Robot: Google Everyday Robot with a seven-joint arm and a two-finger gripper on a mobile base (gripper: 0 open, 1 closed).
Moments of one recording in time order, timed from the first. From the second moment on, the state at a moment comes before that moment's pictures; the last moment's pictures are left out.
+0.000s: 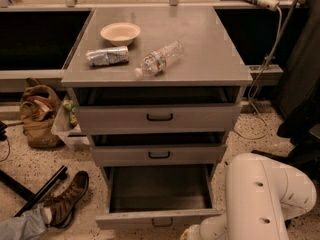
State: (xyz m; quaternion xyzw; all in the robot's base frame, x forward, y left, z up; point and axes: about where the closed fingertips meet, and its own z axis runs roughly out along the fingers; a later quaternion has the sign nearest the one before) arm 0.402 -0.117 0.133 -0.66 0.72 0.10 0.19
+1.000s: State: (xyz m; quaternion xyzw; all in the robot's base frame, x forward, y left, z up) arm 0.446 -0.122 0.104 -0.53 0.77 0.19 0.29
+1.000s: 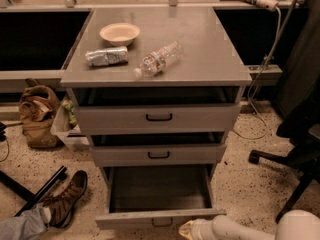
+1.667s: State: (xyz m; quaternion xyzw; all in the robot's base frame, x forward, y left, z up) arm 0.486 -0.112 0.118 -0.52 0.77 0.16 0.34
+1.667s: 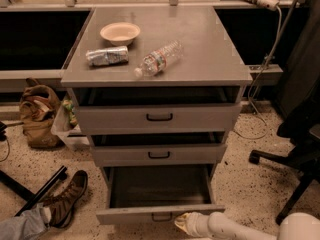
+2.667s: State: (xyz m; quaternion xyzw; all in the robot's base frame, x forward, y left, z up) arm 0.534 -0.091 0.141 -0.53 0.76 0.13 0.37
